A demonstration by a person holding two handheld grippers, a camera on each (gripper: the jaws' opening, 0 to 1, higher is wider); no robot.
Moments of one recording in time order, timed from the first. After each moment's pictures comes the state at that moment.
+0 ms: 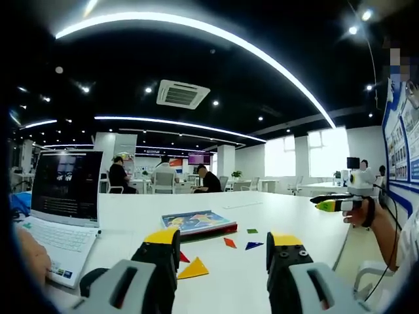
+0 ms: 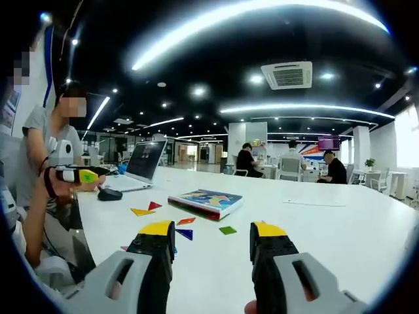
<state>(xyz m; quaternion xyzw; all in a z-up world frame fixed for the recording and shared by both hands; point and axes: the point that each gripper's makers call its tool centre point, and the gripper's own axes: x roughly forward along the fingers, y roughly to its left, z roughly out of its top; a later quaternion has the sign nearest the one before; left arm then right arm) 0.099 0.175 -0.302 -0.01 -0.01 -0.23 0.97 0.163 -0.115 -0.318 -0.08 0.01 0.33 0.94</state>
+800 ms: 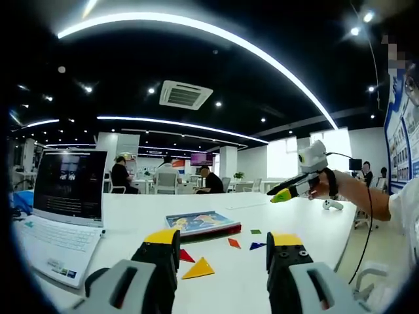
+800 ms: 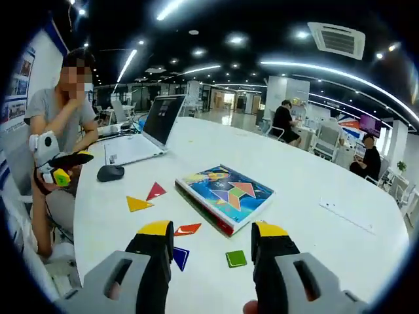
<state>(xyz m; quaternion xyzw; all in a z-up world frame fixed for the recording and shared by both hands) 0.098 0.188 -0.300 -0.02 -0.01 -0.22 0.98 0.271 -0.014 -0.303 -0.16 0.19 0.43 0.87</state>
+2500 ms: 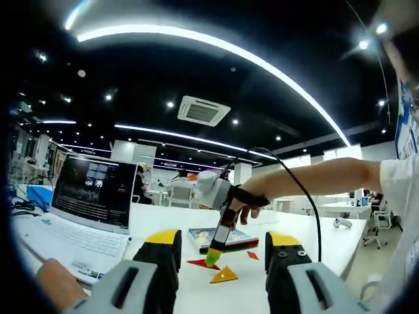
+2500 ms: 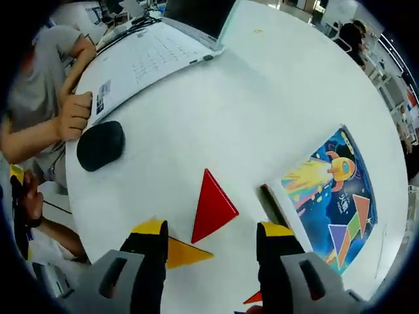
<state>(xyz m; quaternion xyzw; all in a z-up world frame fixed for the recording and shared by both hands) 0.076 0.247 -0.279 -0.05 -0.06 -0.17 0.98 0.248 0.202 -0.420 -0.33 0.52 0.45 0.65</state>
